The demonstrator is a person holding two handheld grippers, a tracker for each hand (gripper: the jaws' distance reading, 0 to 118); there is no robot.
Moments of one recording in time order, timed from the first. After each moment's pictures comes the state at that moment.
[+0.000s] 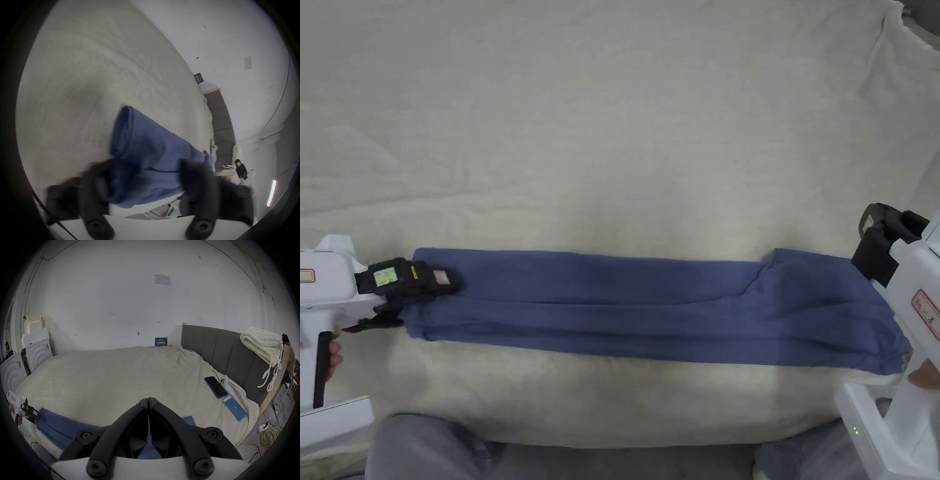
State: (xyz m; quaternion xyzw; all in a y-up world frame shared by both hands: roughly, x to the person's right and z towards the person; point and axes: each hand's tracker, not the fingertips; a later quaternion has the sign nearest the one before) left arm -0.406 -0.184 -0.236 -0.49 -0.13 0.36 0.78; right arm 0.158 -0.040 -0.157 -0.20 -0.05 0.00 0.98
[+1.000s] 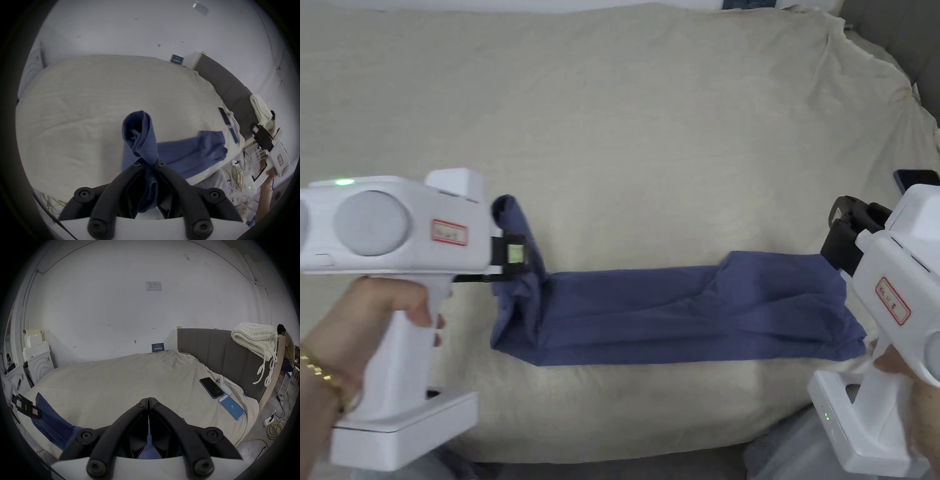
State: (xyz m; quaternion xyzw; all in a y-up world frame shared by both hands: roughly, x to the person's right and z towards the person) left arm -0.169 -0.029 -0.216 -0.46 -0.17 0.08 0.87; right arm 0.202 -0.032 -0.126 -0.16 -0.05 -0.05 0.98
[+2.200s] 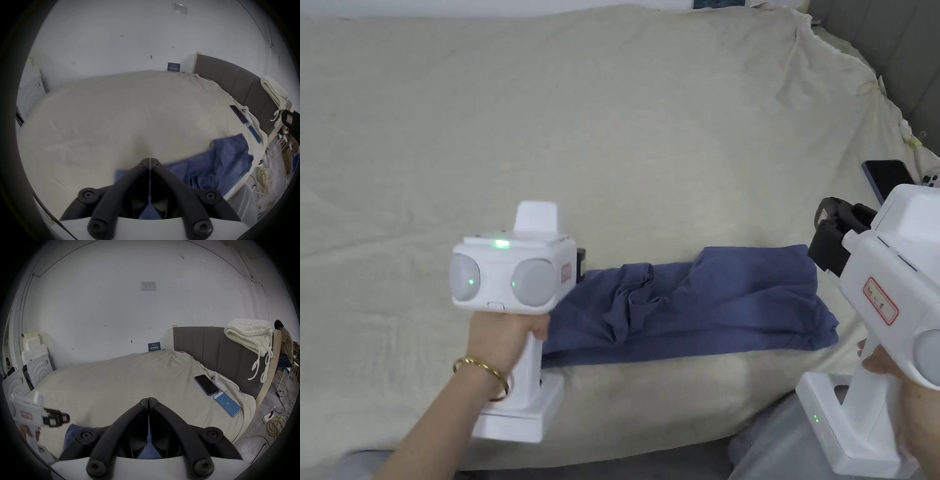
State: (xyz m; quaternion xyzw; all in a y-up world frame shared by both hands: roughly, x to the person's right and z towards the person) left arm -0.083 -0.124 -0.233 -0.38 -0.12 0.01 0.92; right arm 0.220 -0.035 -0.115 -0.16 -0.06 -0.06 0.98
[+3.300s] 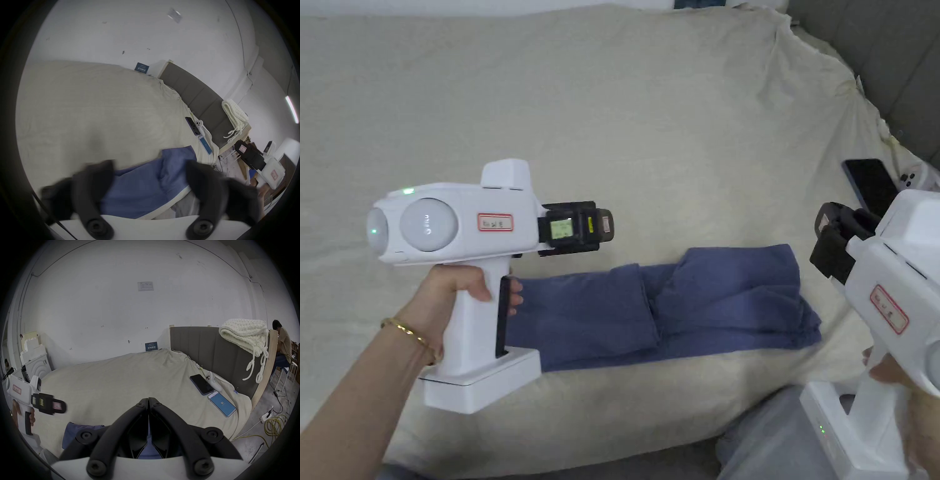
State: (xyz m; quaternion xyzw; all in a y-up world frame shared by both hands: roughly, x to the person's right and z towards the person) left arm -0.137 -0.071 -0.268 -0.39 -0.29 0.15 0.86; right arm 0.232 -0.030 -0.107 -0.17 -0.07 -0.06 0.98
